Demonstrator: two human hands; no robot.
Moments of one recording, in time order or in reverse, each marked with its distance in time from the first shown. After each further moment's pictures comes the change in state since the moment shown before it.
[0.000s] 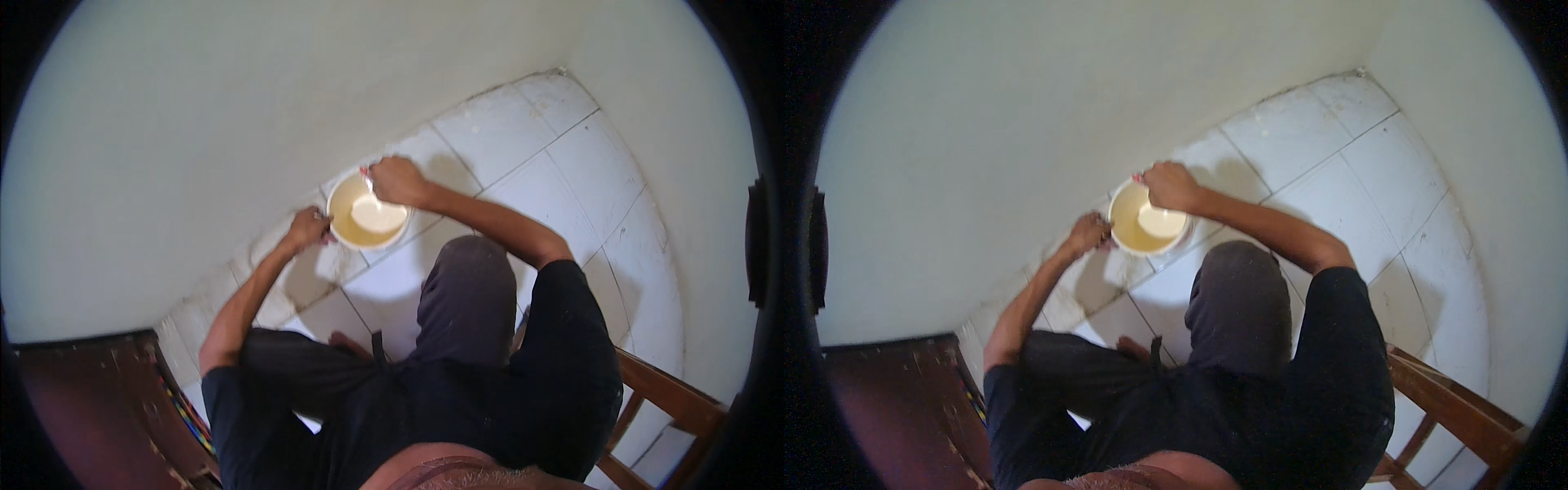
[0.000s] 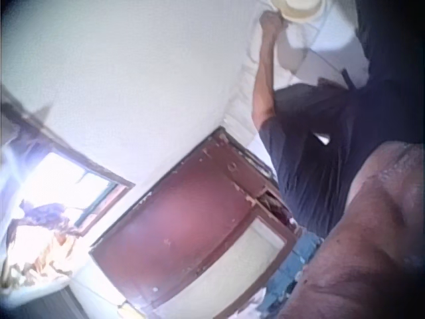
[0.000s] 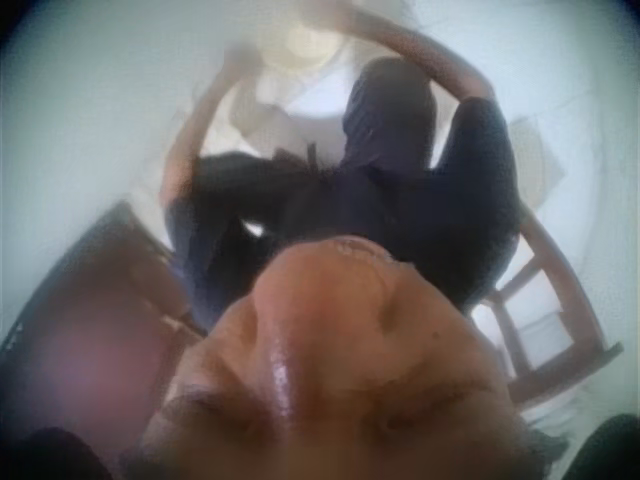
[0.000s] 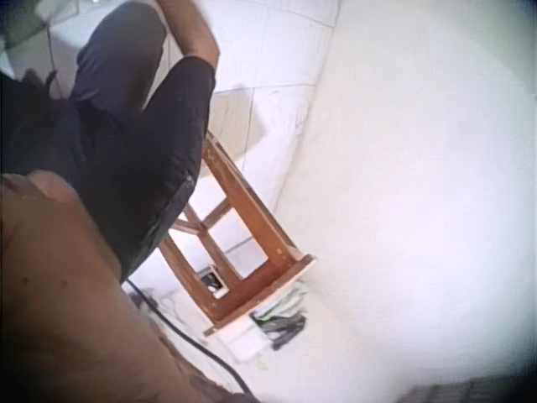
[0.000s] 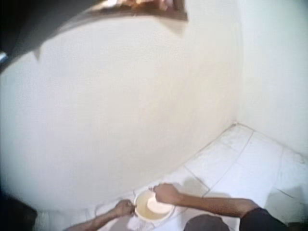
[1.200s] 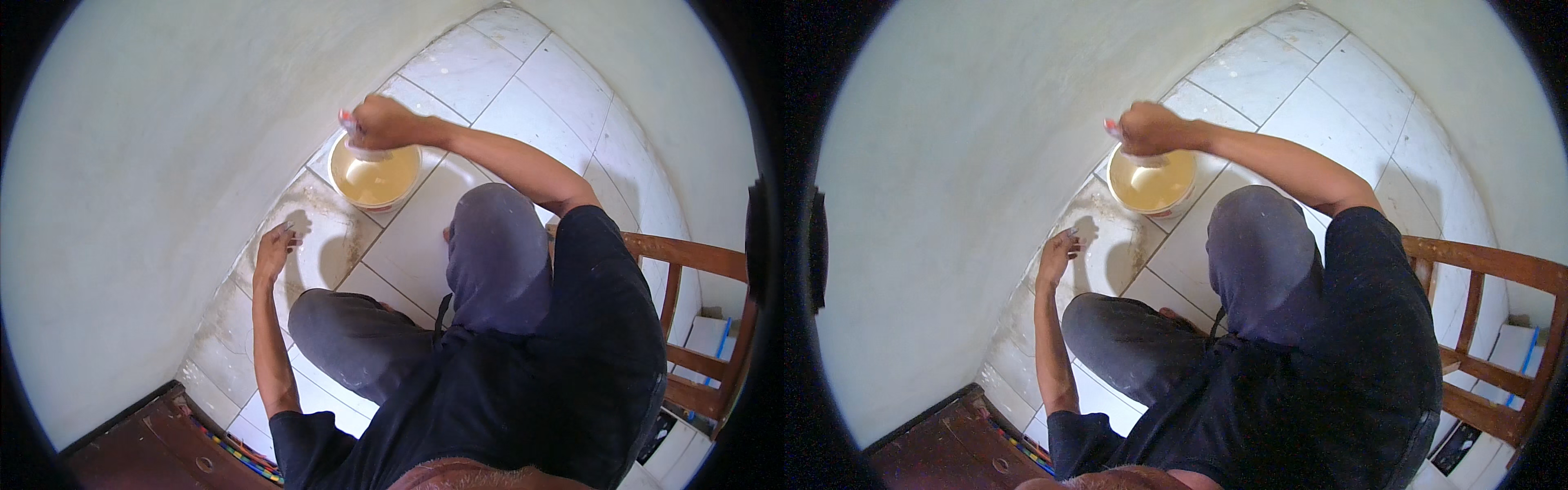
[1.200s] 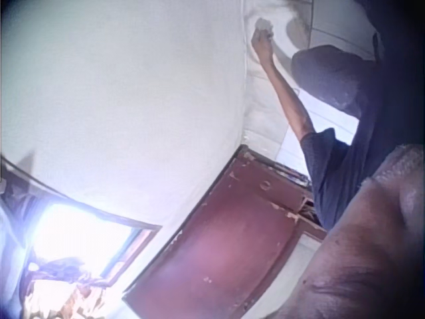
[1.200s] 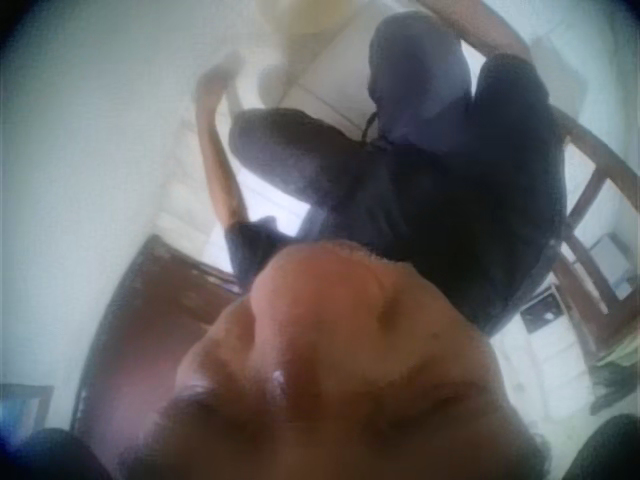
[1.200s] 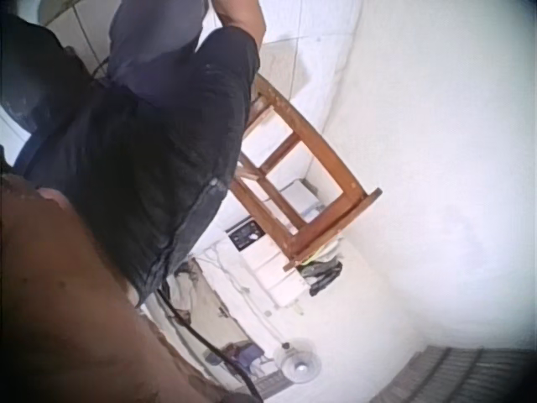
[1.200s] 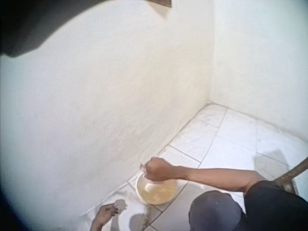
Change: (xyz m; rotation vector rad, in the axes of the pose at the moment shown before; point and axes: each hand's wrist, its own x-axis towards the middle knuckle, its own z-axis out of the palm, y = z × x) left_hand -0.041 -0.111 -0.067 -0.149 0.005 0.135; right_hand 0.008 -0.055 -0.028 -0.035 0.095 0.028
